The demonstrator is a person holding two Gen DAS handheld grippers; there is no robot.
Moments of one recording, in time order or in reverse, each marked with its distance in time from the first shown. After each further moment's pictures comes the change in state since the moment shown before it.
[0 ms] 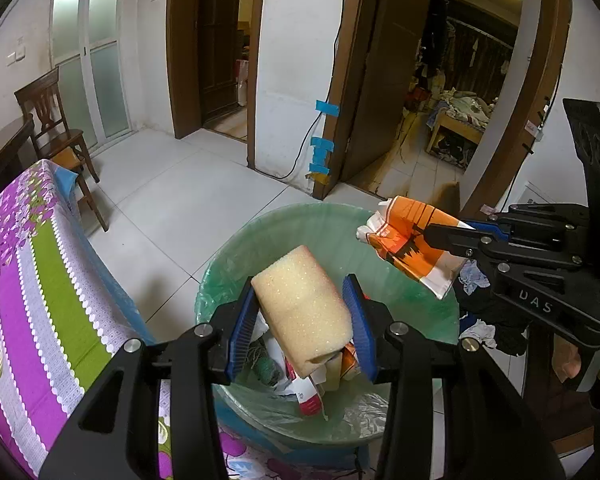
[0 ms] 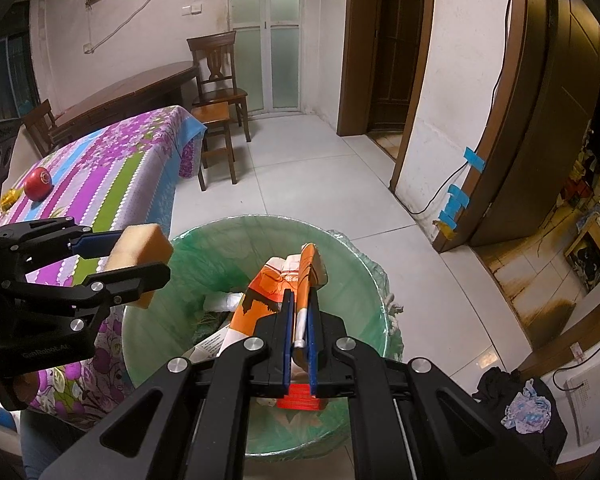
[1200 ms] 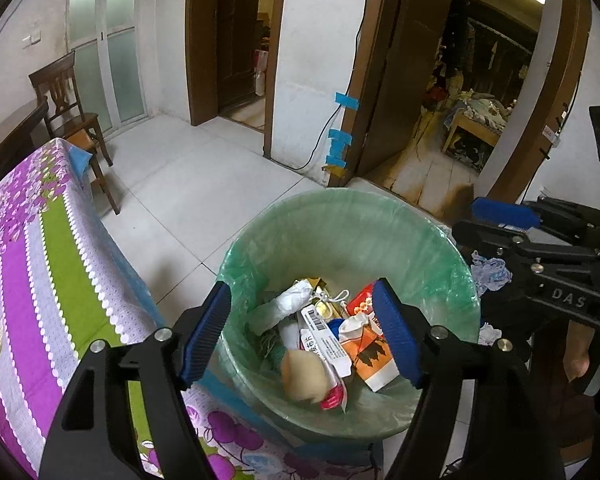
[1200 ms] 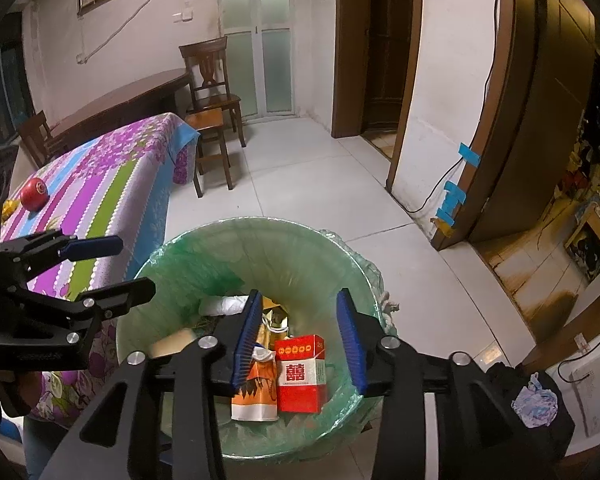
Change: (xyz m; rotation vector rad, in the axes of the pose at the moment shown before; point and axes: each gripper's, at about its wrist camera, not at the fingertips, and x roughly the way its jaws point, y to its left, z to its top) left arm 0.003 0.024 -0.014 -0.054 0.026 0.048; right arm -0.003 -0.004 -0.007 0.051 -0.027 -0.001
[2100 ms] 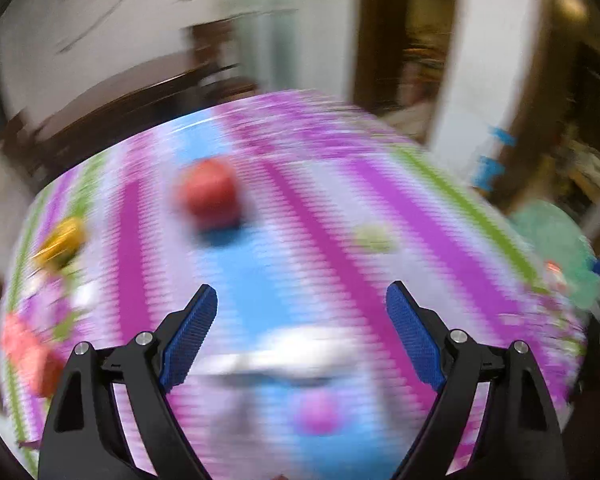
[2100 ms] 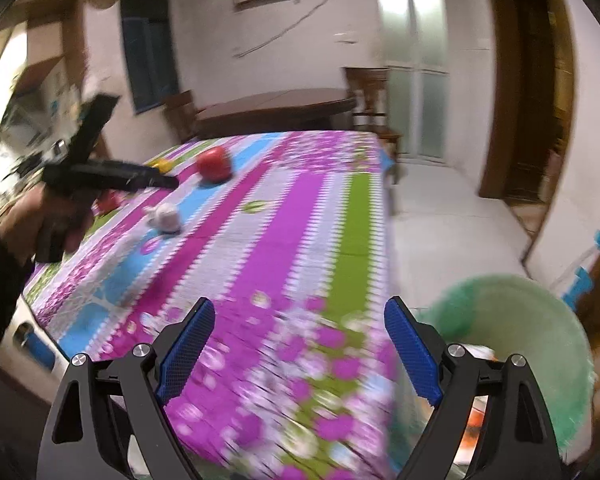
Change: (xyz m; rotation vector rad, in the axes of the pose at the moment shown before) left arm -0.206 0.317 -0.116 -0.320 0.014 0.422; right arm -0.024 0.251 -0.017 -0.323 -0.104 0.489
